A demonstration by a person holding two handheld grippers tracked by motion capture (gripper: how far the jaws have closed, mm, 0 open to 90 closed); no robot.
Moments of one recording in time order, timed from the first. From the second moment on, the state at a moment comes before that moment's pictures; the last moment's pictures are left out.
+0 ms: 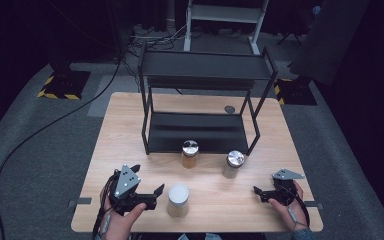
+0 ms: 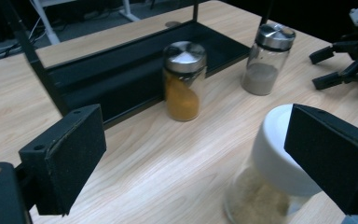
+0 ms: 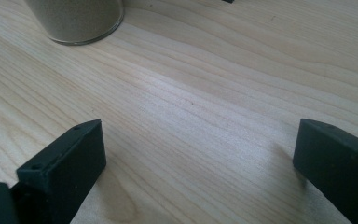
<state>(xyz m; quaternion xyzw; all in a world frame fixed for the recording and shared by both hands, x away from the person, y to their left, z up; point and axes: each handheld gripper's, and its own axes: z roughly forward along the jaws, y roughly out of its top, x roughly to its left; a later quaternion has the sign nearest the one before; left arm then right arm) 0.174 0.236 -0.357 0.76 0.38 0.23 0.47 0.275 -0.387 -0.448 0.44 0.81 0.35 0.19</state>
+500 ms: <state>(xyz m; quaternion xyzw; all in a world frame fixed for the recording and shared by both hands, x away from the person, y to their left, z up) 0.165 0.206 -0.351 0.76 0.37 0.22 0.48 0.275 -0.387 -0.448 0.44 0.81 0.35 0.19</state>
